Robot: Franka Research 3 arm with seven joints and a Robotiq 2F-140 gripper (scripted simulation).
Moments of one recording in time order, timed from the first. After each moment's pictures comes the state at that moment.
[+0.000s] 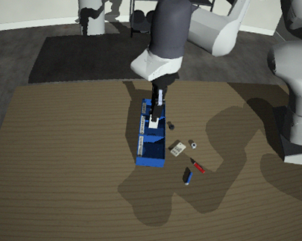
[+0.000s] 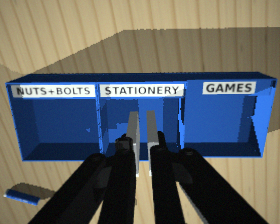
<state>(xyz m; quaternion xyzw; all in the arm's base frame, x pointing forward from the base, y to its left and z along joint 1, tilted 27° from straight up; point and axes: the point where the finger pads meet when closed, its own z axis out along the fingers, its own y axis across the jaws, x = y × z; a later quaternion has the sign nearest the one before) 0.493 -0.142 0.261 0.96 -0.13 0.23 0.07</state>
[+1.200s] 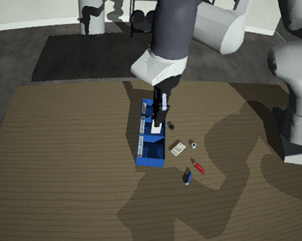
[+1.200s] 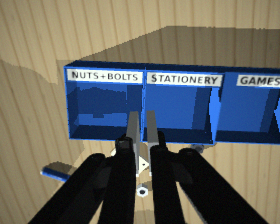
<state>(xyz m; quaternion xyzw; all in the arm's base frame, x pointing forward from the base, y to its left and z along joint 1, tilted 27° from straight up) 0.490 -0.094 0.283 0.97 -0.11 0.22 0.08</state>
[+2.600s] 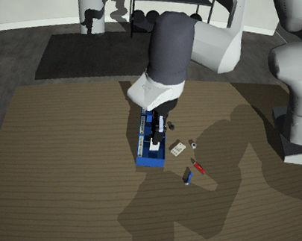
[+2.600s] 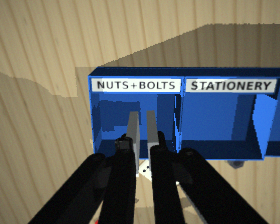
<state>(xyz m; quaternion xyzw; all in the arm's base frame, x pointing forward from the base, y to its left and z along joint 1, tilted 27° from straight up) 0.517 -0.067 0.247 0.97 -0.12 0.22 0.07</state>
